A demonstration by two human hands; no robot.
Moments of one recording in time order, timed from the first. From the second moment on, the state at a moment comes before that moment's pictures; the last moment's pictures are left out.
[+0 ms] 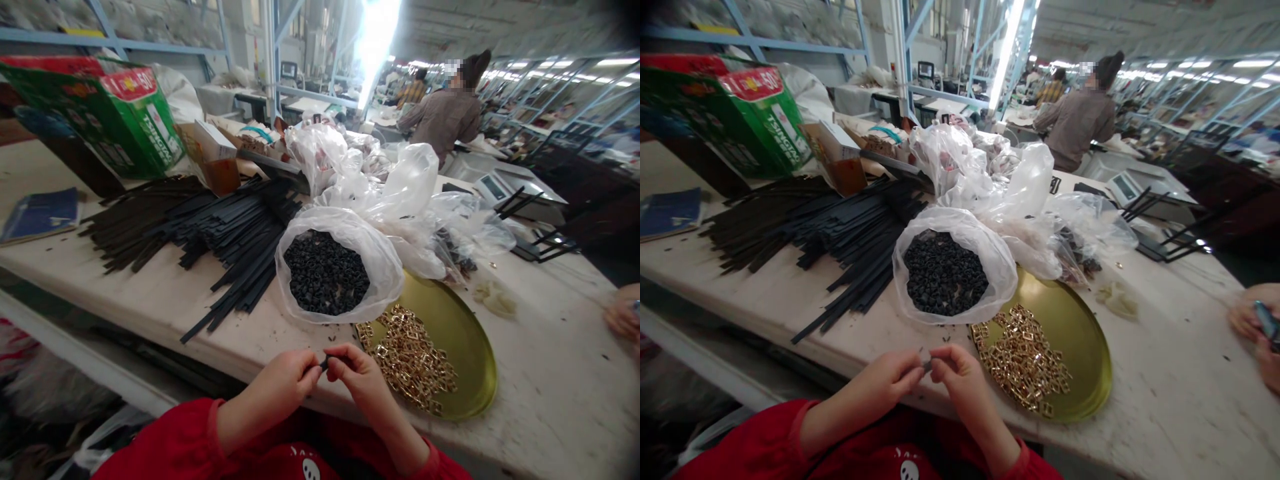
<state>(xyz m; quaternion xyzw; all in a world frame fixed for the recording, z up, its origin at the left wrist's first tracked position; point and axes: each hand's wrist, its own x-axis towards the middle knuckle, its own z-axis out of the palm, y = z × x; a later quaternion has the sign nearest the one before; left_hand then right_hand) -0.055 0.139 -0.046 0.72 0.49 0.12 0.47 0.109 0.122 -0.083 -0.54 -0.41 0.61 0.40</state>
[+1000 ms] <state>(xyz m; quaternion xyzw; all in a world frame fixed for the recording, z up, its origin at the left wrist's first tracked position) -0.079 0.116 -0.051 0.34 0.44 0.05 0.83 0.136 0.103 -0.101 -0.54 -0.21 0.71 0.39</state>
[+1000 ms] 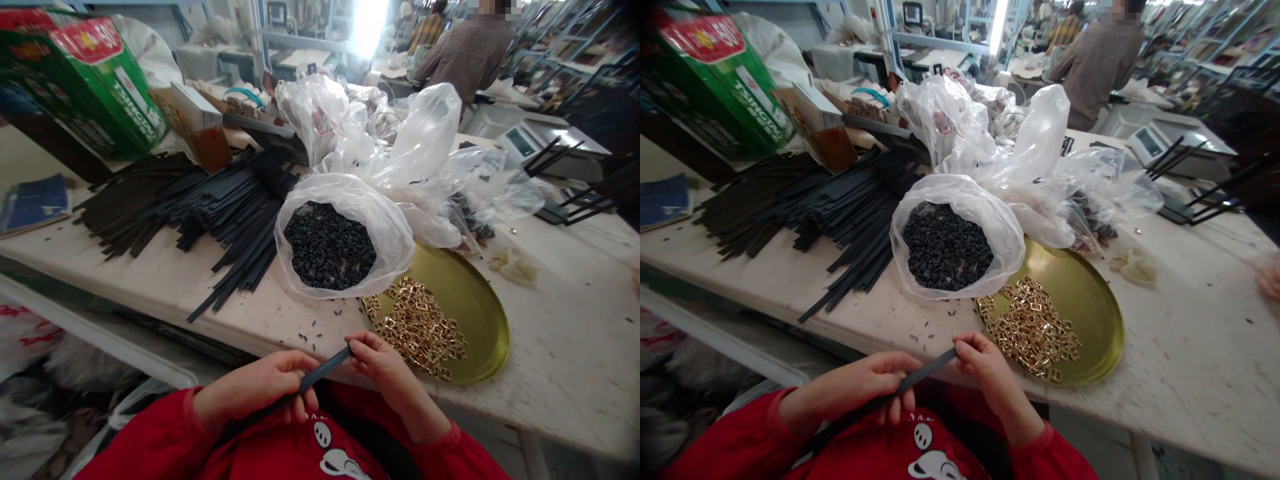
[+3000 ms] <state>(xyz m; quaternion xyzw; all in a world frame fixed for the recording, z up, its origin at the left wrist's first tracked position) -0.027 0.111 -0.064 0.60 0.52 0.23 0.57 0.146 0.125 -0.073 -0.51 -0.27 0.62 0.53</state>
